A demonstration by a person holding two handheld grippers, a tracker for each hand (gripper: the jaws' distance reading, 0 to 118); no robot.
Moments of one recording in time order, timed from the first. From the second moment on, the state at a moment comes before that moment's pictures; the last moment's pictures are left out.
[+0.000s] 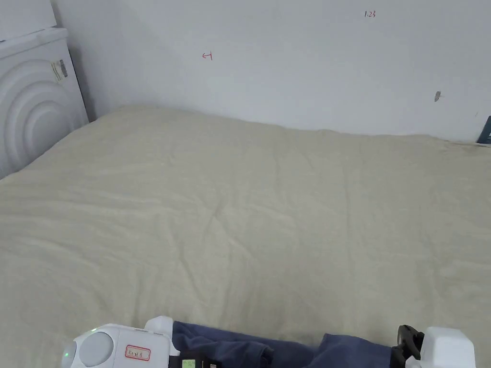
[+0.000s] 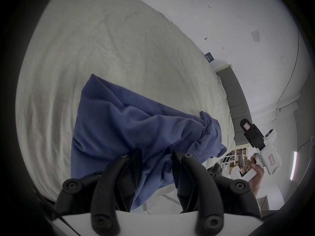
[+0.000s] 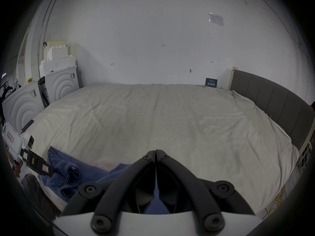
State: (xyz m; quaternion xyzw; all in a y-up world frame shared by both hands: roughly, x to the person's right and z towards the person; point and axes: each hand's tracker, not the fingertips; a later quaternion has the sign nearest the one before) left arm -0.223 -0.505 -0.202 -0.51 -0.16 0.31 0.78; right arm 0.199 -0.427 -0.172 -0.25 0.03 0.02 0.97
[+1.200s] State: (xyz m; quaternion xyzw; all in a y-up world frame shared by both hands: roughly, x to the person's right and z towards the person) left arm -0.209 -0.497 -0.211 -0.50 -0.16 0.26 0.81; right arm 0.194 -0.431 -0.168 -0.25 0.04 0.02 0.97
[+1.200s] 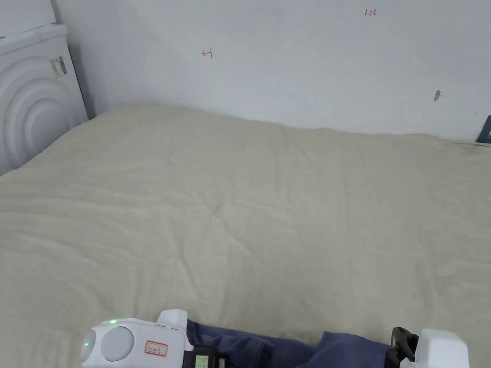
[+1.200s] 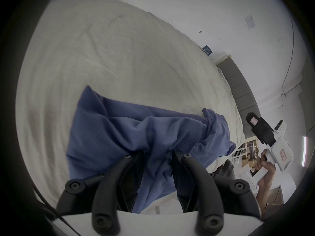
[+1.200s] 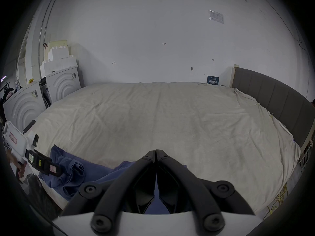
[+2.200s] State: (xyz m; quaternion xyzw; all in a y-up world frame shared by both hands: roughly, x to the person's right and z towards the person) left arm -0.208 -0.507 -0.200 -0.50 -0.05 0.06 0.86; right arm 0.187 -0.435 -0.173 -0.26 0.05 0.02 0.97
